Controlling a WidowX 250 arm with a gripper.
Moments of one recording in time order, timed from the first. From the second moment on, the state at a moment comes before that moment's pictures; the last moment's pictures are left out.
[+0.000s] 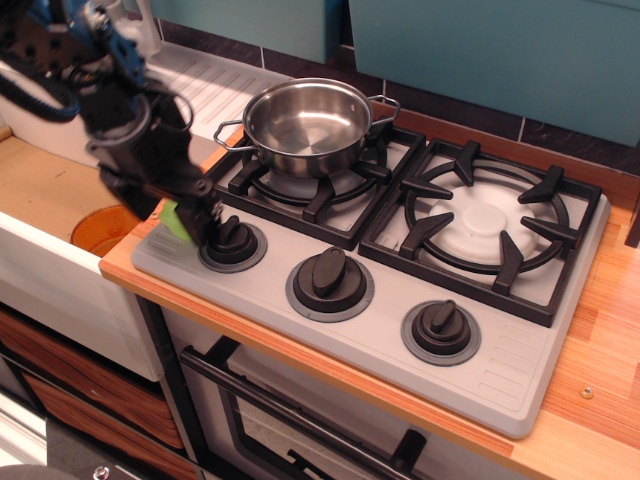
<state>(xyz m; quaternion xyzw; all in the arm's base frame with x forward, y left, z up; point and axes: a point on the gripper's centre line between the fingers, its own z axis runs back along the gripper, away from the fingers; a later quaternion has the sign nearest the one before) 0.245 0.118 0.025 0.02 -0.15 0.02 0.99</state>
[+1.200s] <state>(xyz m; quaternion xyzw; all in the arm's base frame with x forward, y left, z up) 0.241 0.102 0.030 0.02 -0.14 0.03 0.99</state>
